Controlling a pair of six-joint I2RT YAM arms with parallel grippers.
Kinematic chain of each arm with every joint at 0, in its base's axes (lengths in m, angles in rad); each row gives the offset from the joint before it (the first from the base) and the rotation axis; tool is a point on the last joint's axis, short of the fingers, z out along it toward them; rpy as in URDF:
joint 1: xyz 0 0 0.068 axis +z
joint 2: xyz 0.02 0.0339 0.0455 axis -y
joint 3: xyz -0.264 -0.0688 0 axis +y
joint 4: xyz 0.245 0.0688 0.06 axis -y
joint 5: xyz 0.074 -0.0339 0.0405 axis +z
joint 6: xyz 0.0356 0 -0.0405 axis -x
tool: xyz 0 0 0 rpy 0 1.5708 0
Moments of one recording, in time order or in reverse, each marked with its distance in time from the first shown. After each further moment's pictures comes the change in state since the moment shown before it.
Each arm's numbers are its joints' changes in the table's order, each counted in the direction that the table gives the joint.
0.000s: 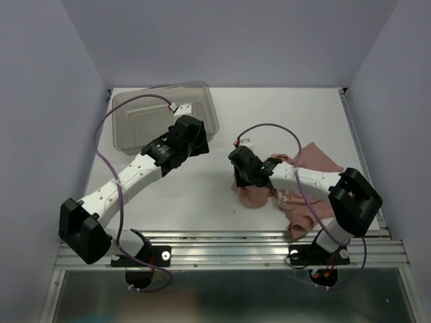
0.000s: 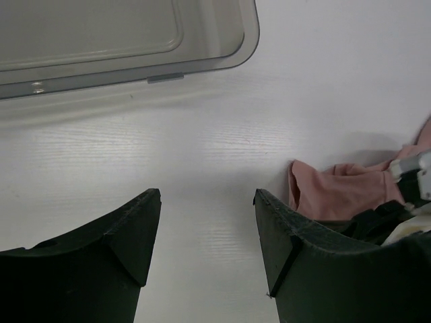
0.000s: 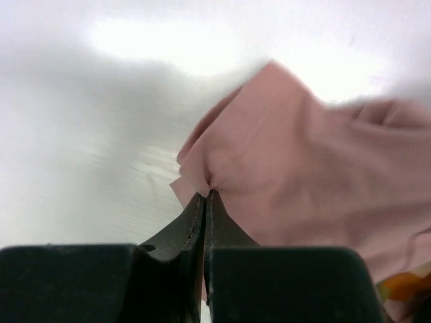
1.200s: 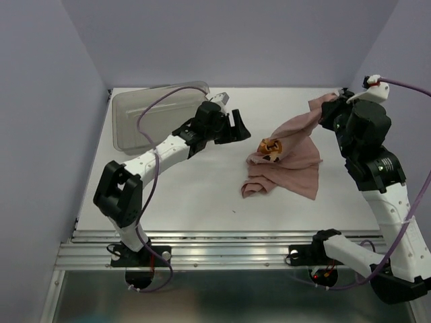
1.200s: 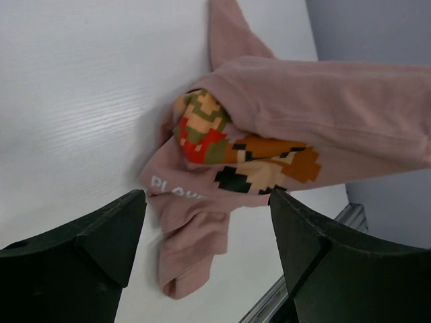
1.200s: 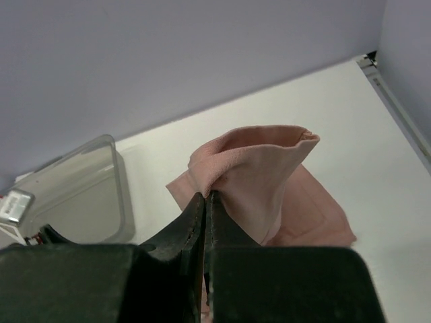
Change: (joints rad) left arm 0.017 -0.326 -0.131 0.399 -0.531 0.086; right arm -0.548 0.629 -0.418 -0.139 -0.102 0.171
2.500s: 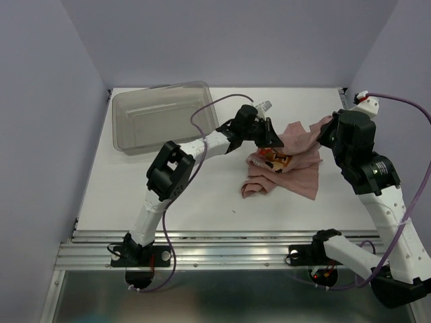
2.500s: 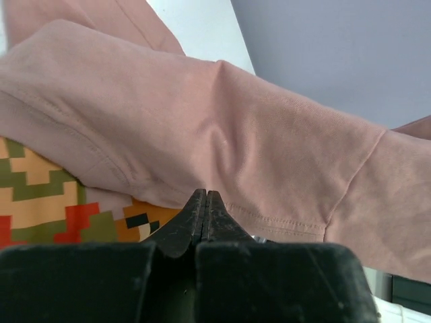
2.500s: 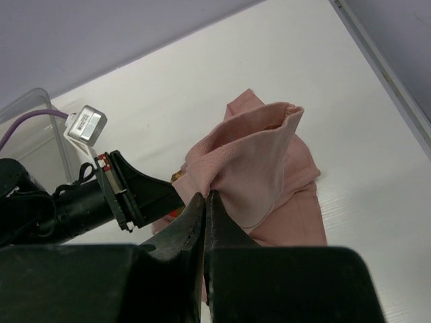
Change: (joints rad) left arm -0.112 -0.576 -0.452 0.231 -0.359 0.162; right arm 0.000 0.047 0.106 -0.205 -0.079 -0.083
